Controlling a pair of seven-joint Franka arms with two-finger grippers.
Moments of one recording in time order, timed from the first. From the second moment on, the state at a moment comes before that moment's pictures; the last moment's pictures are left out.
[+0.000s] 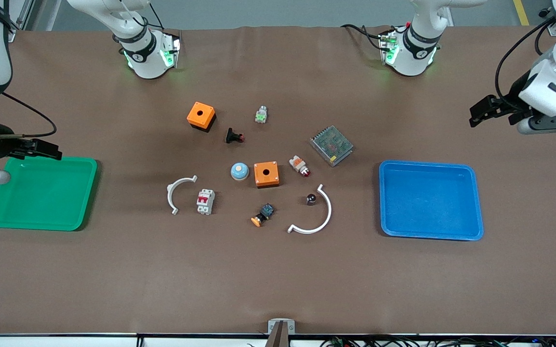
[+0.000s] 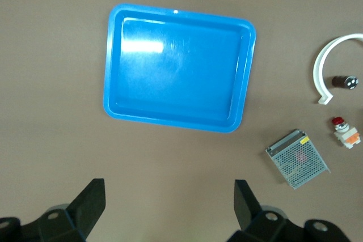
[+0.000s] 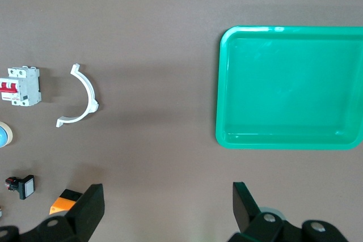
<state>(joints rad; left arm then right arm) -0.06 -0.14 0.00 -1.84 -0.02 1.69 -0.12 0.02 0.14 -0.13 -1.64 0.01 1.62 -0.07</state>
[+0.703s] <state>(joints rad) -0.03 -0.04 0.00 -1.62 -0.02 1.65 -0.12 0.00 0.14 -0.13 -1.50 0.01 1.55 -0.08</state>
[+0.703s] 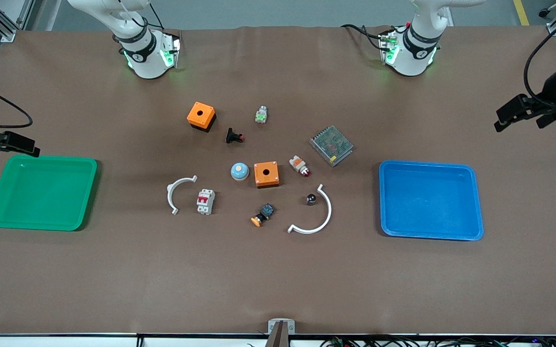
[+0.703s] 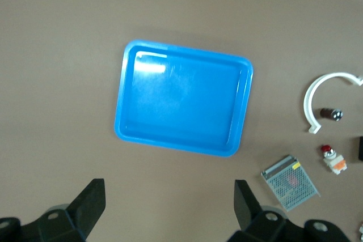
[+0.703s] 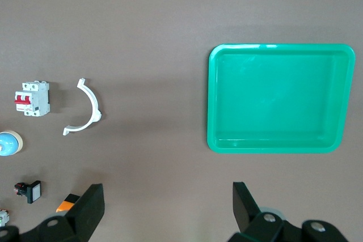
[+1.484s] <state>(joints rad) -0.04 0.02 -0.01 -1.54 -0.02 1.65 -0.12 0.00 0.06 -0.11 -1.48 0.01 1.42 -0.09</state>
